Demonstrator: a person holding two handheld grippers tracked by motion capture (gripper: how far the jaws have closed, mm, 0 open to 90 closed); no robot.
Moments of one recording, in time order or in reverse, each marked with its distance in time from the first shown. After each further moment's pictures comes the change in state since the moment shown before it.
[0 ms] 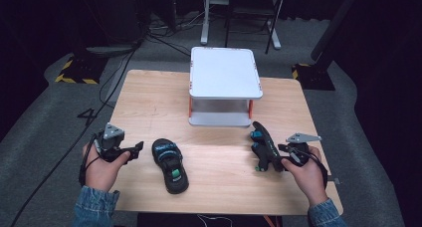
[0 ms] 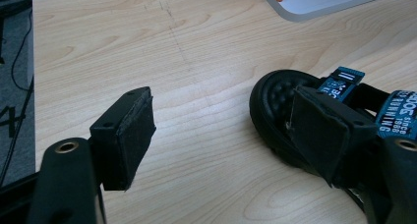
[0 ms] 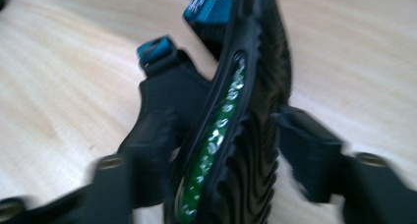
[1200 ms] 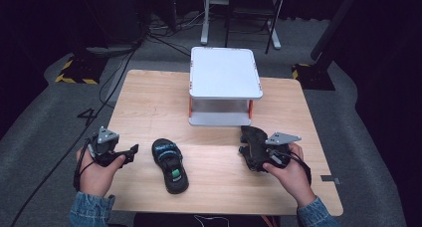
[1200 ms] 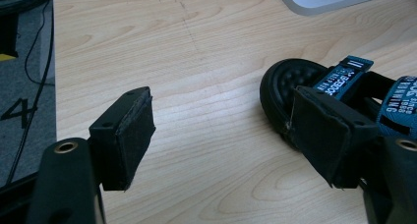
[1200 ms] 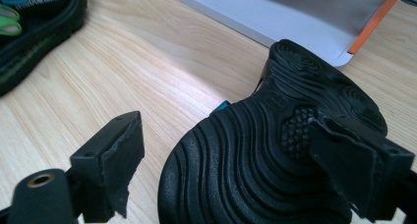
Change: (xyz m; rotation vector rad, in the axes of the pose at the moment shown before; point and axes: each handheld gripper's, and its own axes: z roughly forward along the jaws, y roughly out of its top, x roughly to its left) left arm 0.004 -0.010 -0.012 -0.004 0.034 -0.018; right arm 0.050 0.023 0.017 -0.052 0.101 -0.146
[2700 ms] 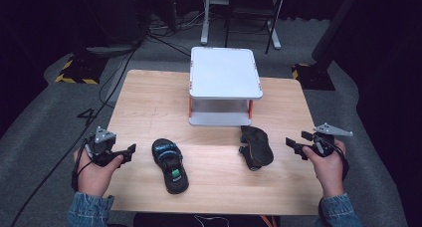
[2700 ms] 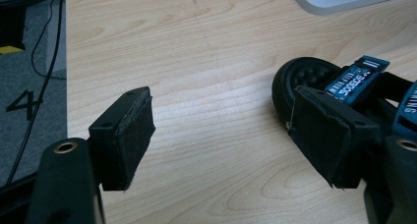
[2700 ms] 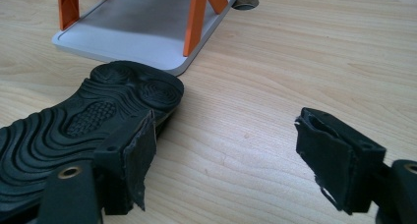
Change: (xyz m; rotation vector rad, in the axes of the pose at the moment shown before) left arm 0.005 -0.001 -0.001 0.006 0.015 -0.015; right arm -0.093 -0.029 -0.065 -0.114 -0.198 0.257
